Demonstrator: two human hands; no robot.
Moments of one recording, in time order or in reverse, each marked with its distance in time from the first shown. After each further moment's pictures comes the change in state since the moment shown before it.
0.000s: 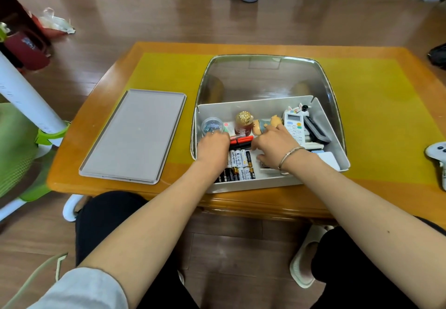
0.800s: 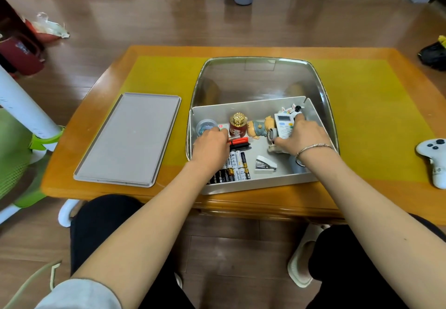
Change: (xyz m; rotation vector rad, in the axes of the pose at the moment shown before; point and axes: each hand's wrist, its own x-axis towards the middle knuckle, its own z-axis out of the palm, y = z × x) left_hand 0.001 0.002 -0.009 -0.206 0.098 0.050; right_hand -0.027 0.044 -0.004 0.356 0.149 0.701
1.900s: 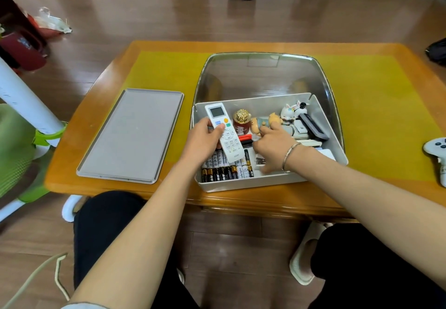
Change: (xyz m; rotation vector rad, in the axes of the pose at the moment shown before) left_hand -0.011 -0.012 -0.027 -0.855 0.001 -0.373; right_hand -0.007 -0.040 0.020 -0.582 -0.208 -0.866
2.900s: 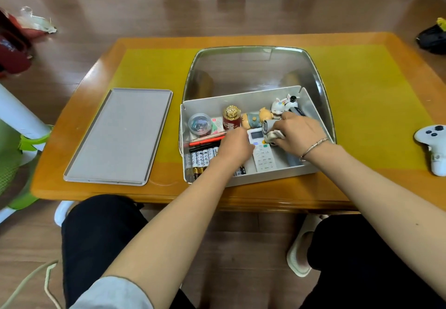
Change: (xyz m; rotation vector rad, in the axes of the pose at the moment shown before) left_hand 0.006 0.021 0.086 0.450 -0.274 0.022; right_hand -0.034 0.045 0.028 0.351 0.239 0.398
